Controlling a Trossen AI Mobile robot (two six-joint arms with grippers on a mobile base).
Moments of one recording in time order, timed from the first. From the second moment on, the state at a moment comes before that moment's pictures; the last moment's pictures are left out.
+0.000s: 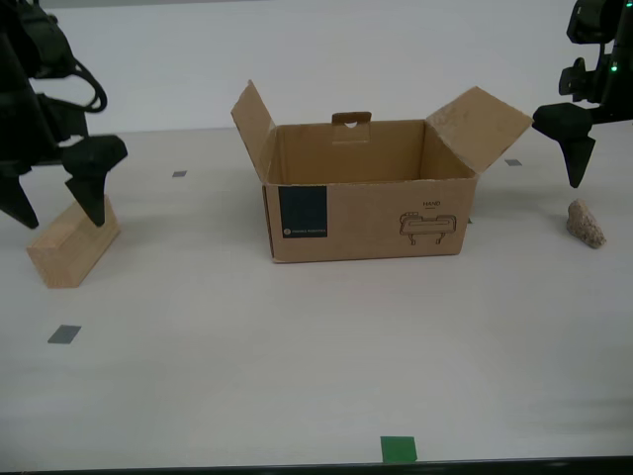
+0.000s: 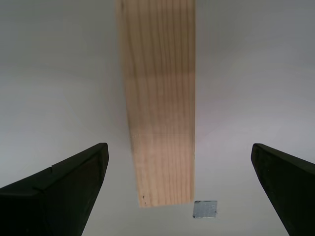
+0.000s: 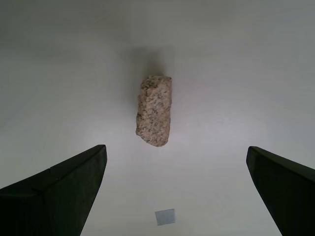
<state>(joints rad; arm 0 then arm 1) -0.04 1.90 1.21 -0.90 0.10 0.00 -0.01 1.75 0.95 -0.75 0.04 0.05</state>
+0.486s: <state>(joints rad) -0.05 1.93 1.21 -0.89 0.02 0.00 -0.01 1.86 0.96 -0.68 0.04 0.06</state>
